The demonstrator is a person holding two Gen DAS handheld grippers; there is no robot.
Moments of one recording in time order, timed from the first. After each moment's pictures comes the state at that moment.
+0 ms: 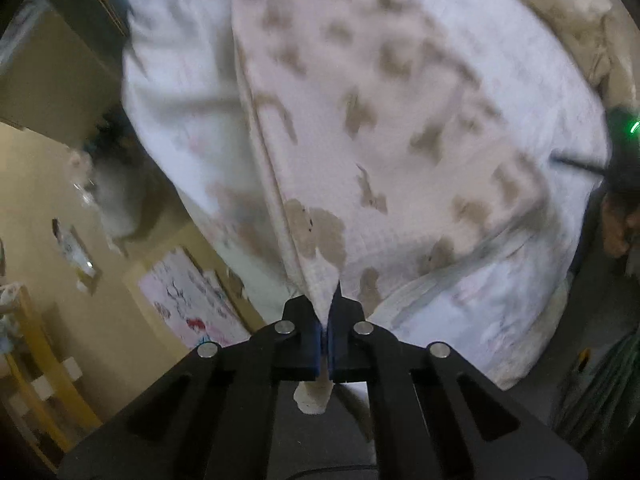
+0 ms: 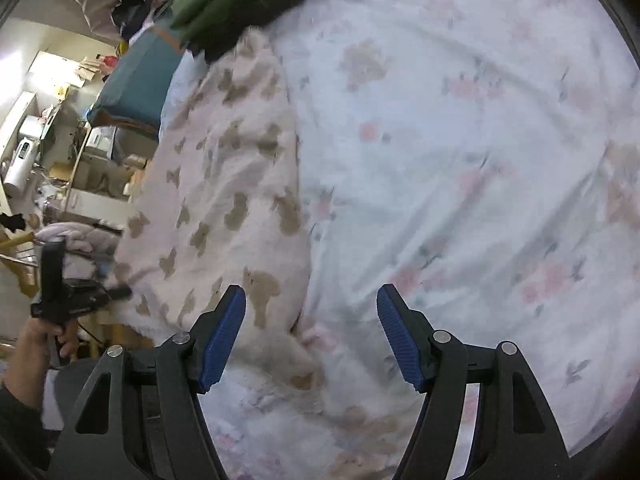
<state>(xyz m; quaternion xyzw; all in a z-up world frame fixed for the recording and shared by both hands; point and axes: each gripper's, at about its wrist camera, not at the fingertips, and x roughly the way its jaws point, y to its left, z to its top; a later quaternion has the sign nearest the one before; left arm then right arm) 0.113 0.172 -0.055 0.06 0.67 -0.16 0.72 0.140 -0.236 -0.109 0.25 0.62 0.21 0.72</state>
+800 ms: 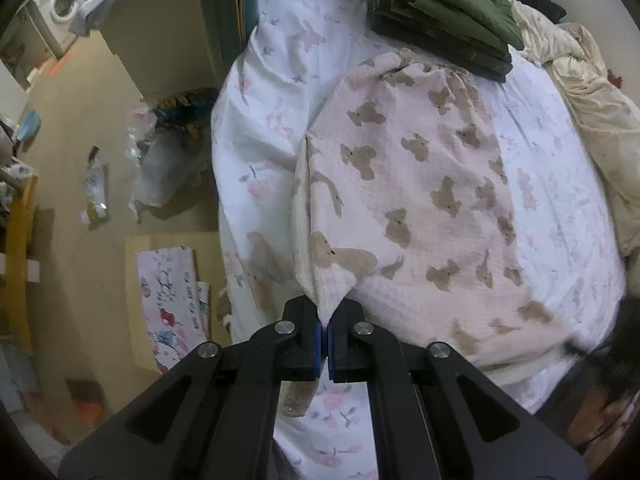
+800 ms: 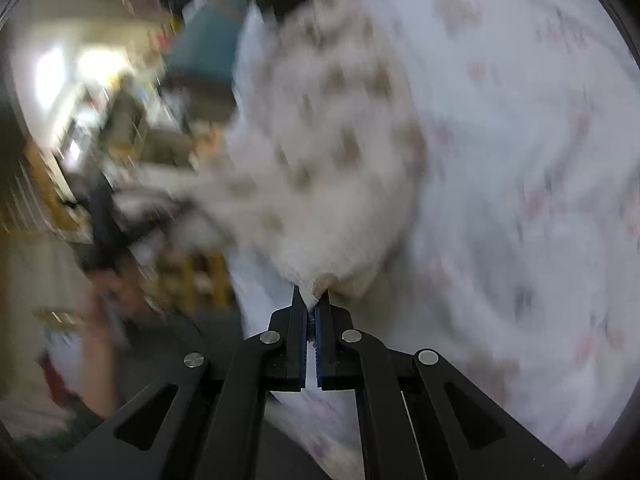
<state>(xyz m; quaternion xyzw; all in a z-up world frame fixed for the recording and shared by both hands) 0.137 0.189 -0.047 -0.09 0.61 0.02 0.79 0.137 -0.217 -0.078 0.36 0.57 0.29 0.68</state>
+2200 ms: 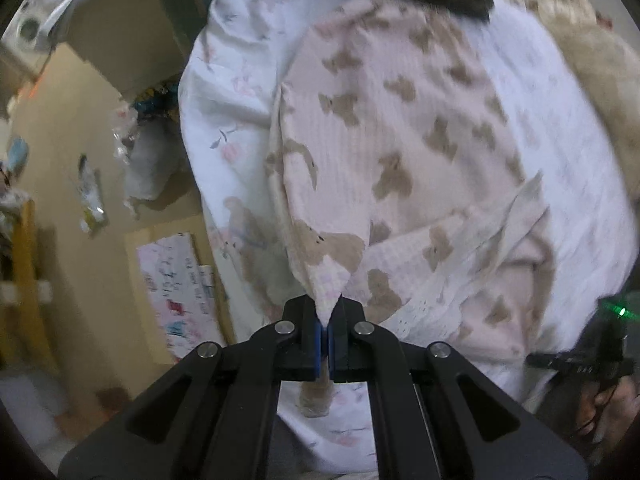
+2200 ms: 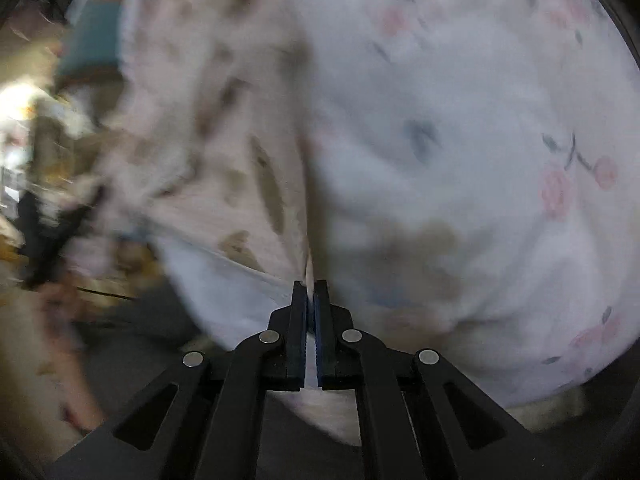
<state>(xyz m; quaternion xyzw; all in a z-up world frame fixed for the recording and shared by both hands) 0.127 0.161 -0.075 -0.02 0.66 -0.02 0.75 0.081 -0.212 -0.173 0.27 0.76 0.15 0.57</state>
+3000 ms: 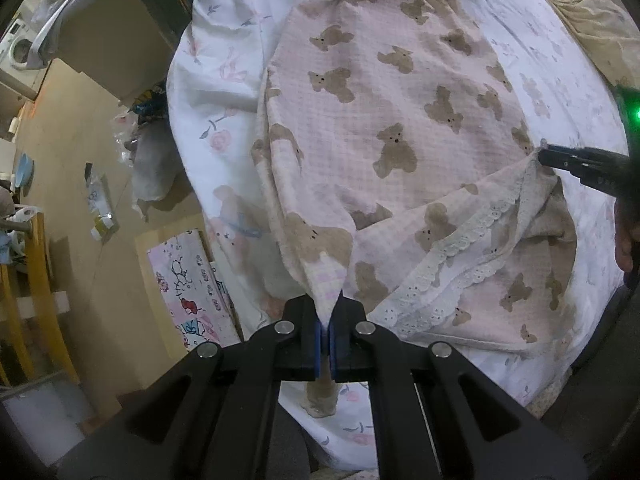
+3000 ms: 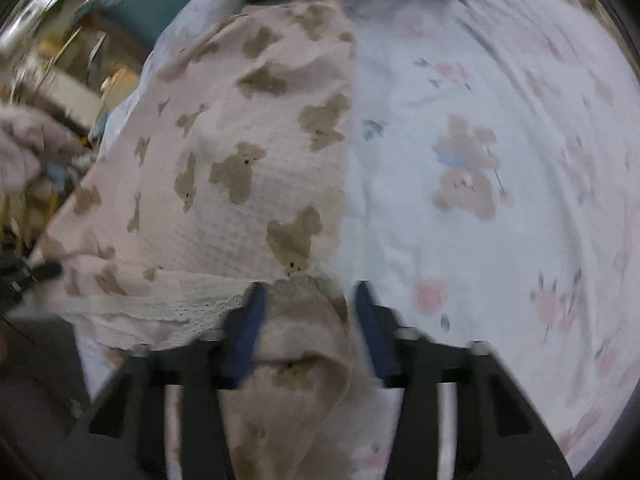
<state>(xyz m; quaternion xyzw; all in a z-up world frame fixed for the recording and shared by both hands) 0.127 0.155 -0.087 0.01 0.68 -0.02 0.74 0.275 -0.163 -0.127 -0.01 0.62 0.25 0.74</state>
